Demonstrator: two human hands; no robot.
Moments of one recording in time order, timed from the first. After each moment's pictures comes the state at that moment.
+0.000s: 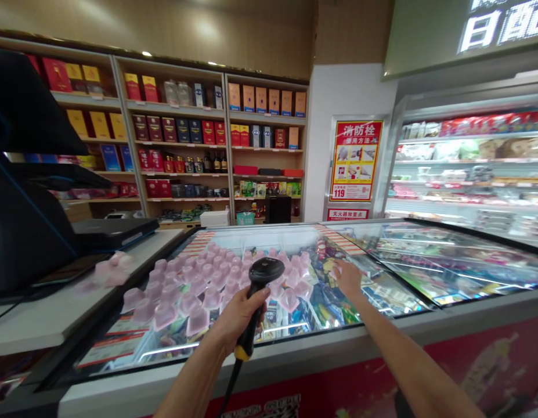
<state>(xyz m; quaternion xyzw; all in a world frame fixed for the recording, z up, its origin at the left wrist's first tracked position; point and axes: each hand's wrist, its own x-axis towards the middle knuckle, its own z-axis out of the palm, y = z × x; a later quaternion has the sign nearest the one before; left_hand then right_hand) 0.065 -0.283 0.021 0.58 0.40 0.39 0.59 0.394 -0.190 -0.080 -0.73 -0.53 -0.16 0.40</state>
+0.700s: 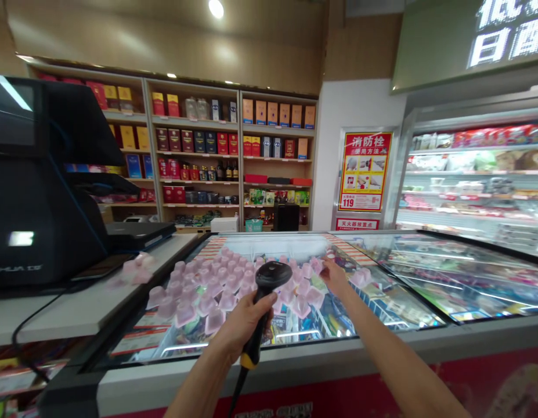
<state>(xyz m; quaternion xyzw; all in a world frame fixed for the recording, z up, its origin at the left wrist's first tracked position) 0.045 -0.301 0.031 0.58 0.39 0.41 0.59 0.314 -0.162 -0.043 -0.44 -0.34 0.40 0.73</state>
